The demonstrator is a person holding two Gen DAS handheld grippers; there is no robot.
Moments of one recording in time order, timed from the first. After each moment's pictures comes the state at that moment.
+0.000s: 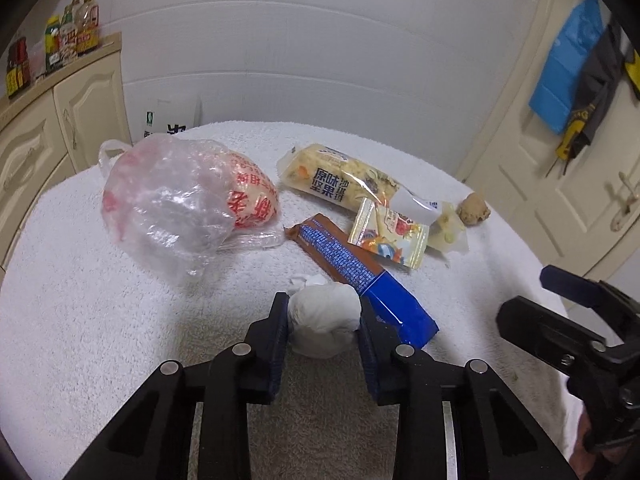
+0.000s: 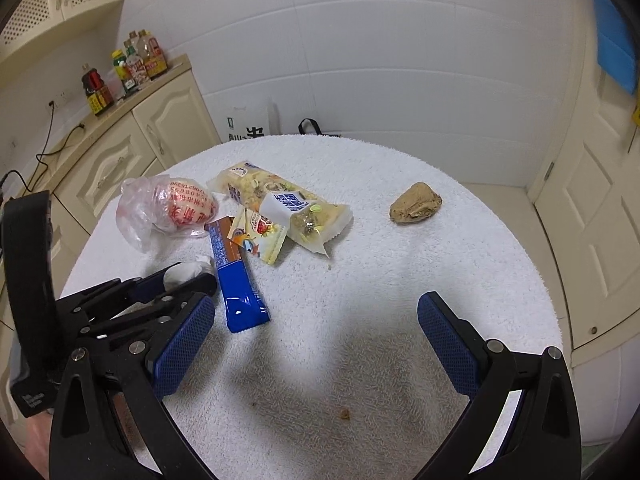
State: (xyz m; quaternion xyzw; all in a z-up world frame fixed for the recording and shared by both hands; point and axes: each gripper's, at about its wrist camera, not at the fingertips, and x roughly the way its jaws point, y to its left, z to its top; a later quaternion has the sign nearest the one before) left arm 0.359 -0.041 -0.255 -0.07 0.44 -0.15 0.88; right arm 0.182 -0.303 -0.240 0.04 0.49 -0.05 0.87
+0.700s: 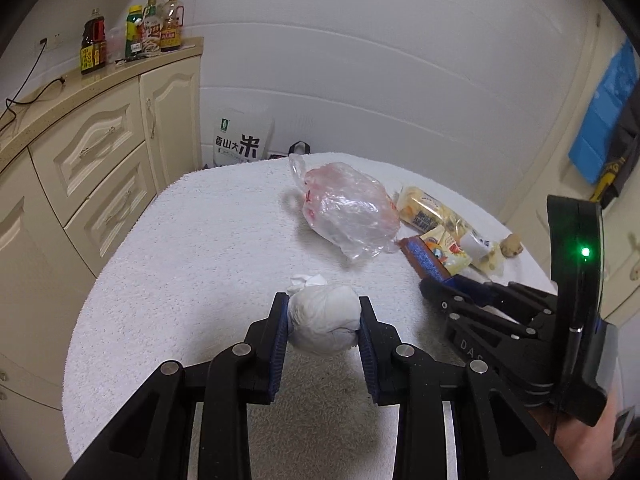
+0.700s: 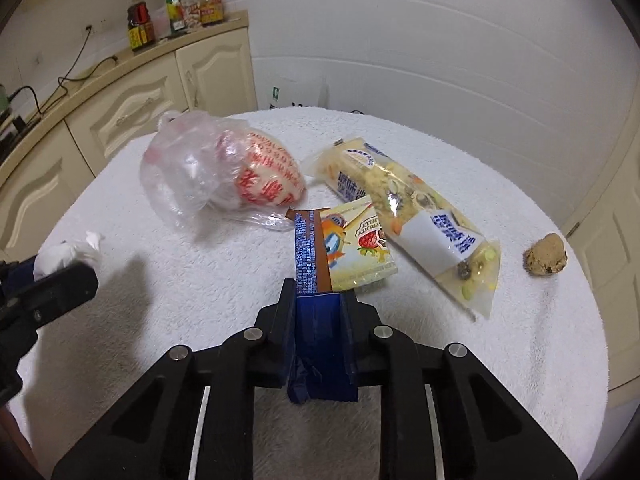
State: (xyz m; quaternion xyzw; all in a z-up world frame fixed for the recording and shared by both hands) left arm 0.267 0.050 -0.227 -0.11 0.40 -0.06 0.91; right arm 0.230 -0.214 -0.300 -0.07 0.50 0.01 0.86
